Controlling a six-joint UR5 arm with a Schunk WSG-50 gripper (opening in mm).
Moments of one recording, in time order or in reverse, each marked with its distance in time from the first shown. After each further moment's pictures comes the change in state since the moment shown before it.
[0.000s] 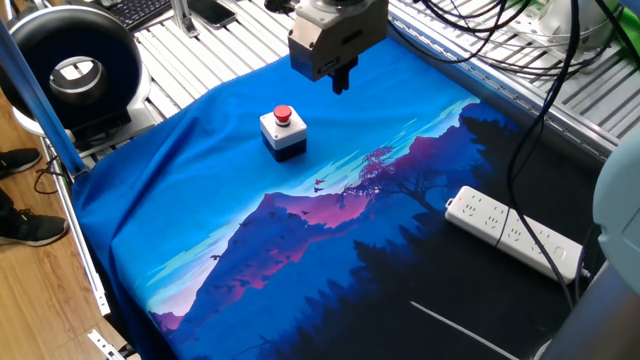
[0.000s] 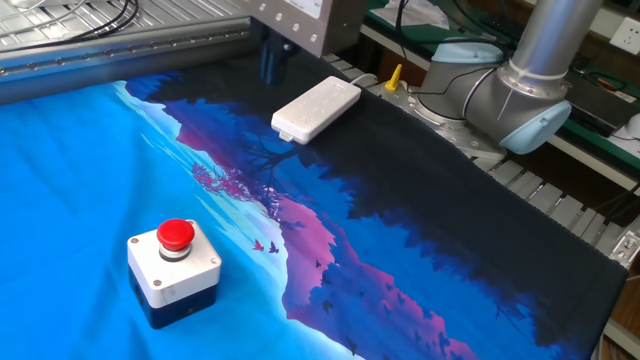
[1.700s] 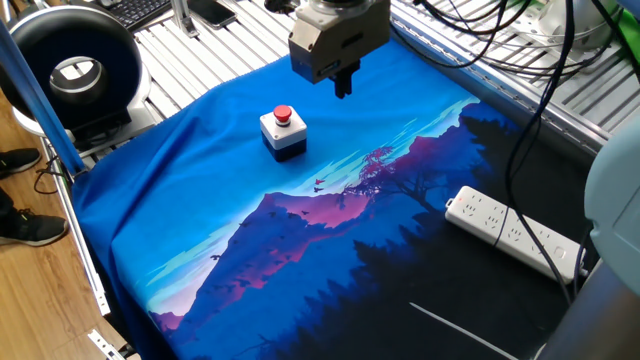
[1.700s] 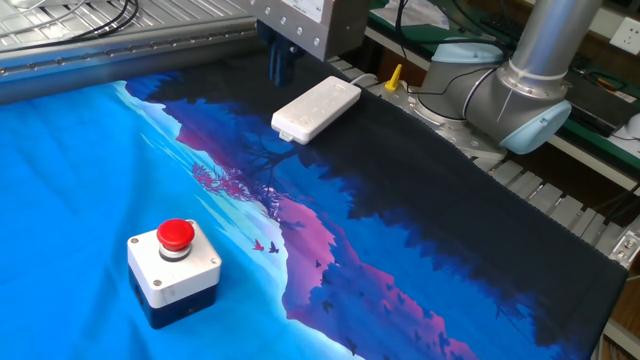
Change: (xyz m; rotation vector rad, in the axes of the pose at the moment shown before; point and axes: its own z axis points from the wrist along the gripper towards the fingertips) arm 0.016 0.007 0.001 -0.010 0.062 0.064
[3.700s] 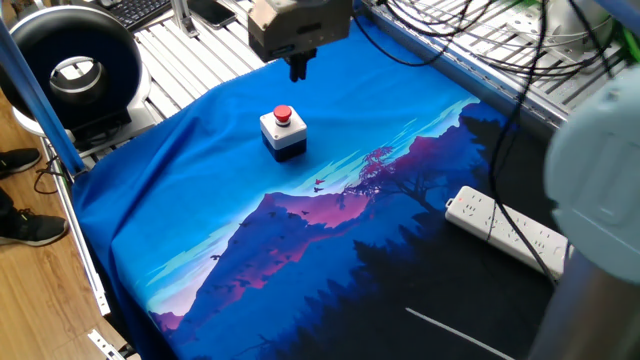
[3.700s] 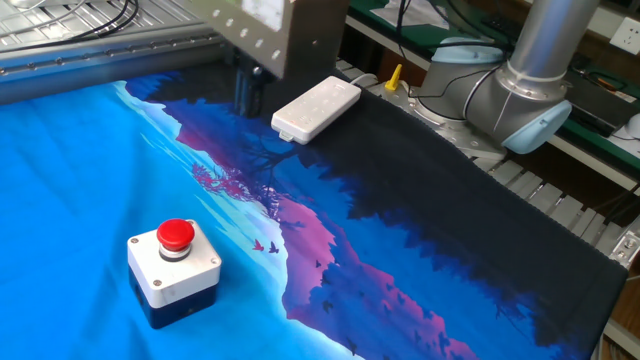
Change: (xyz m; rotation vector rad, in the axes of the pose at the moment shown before) arm -0.082 0.038 -0.010 -0.103 -0.122 0.122
